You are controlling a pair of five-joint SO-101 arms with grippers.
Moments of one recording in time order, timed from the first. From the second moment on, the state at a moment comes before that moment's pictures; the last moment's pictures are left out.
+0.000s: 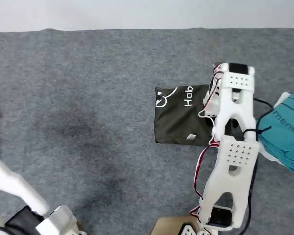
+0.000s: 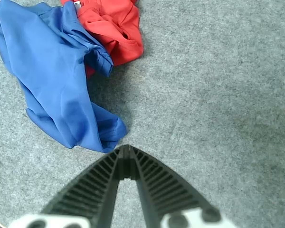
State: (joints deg) left arm -47.6 -14.5 -11.8 99.2 -10.7; right arm 6.2 50.7 -43.2 99.8 8.0
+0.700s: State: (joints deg) left arm -47.6 -14.5 -8.6 99.3 -10.7; right arm 6.2 54.6 -49.8 97.1 13.3
